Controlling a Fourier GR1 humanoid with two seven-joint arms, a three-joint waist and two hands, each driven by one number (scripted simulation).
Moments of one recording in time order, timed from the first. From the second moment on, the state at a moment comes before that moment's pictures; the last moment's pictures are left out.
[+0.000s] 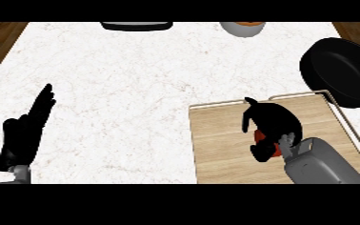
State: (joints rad) left arm 0.02 0.34 0.07 -1.54 -0.04 0.08 0.14; right arm -0.37 -0.48 0.54 -1.61 0.42 0.57 0.81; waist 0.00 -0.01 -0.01
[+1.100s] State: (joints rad) left arm 0.04 0.30 0.10 -1.56 -0.09 0.05 0.14; right arm -0.55 -0.40 0.30 -1.56 0.68 0.44 0.79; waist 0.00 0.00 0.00
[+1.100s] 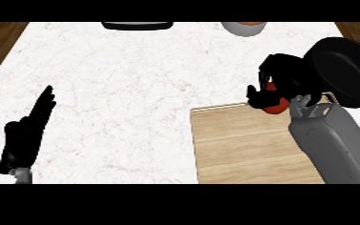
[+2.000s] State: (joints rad) left arm 0.01 0.30 0.14 -1.52 -0.09 0.02 0.12; right arm -0.69 -0.51 0.00 -1.70 0.84 0.21 0.78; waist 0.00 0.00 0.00
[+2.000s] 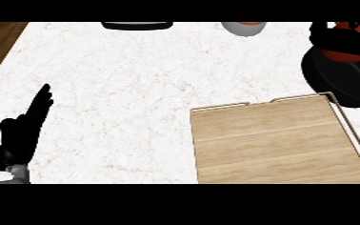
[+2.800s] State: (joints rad) left arm 0.01 0.28 0.13 -1.55 -0.11 0.01 0.13; right arm -0.88 -0.67 -0.24 -1.02 0.80 -0.01 0.29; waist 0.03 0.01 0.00
